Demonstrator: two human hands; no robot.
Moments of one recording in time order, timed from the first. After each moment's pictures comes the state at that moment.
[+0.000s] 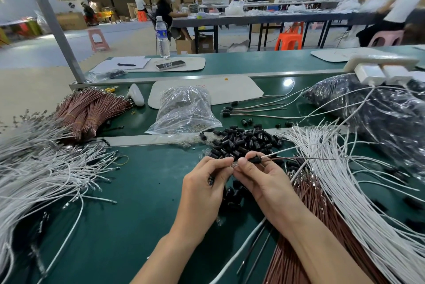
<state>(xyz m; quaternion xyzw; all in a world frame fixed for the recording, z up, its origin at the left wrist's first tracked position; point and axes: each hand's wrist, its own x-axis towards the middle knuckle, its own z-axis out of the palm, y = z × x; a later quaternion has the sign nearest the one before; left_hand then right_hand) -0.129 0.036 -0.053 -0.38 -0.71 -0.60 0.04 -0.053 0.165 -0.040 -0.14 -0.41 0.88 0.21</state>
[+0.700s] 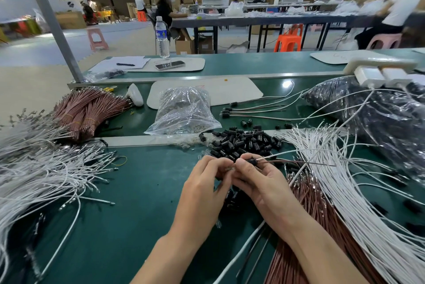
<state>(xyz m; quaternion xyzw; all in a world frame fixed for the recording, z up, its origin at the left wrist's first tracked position) -0.128 0.037 -0.052 -0.42 -0.74 -0.50 0.13 -0.051 0.162 -0.036 -0.13 -0.43 0.87 0.19</state>
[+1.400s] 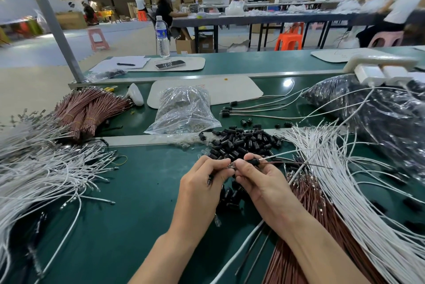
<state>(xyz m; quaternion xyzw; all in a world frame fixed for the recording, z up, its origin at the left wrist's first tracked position) -0.128 0.037 -0.052 -0.37 -0.73 -0.57 0.10 -0.052 0.162 -0.037 -0.15 -0.40 0.88 0.19</state>
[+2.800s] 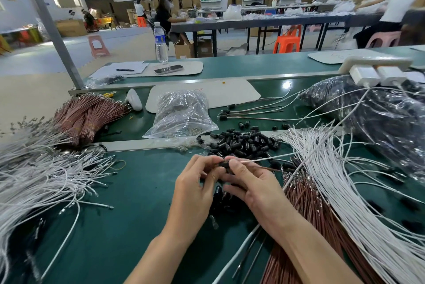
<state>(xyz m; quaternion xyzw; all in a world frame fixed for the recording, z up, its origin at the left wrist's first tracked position) -0.136 0.035 -0.050 -0.39 -0.72 -0.57 0.08 -0.050 0.155 -0.032 -0.15 -0.46 0.86 0.18</state>
